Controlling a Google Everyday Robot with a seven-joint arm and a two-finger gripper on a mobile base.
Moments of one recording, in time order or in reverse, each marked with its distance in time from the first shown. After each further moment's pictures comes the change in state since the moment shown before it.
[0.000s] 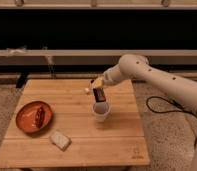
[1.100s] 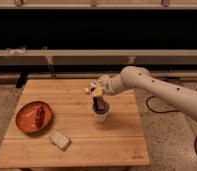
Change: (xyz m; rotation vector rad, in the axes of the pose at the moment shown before) arm 0.033 0.005 0.012 -0.031 -0.015 0.030
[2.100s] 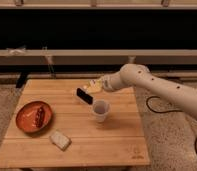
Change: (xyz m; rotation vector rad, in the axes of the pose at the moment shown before) arm -0.014 0.008 -0.009 0.004 -0.038 -0.038
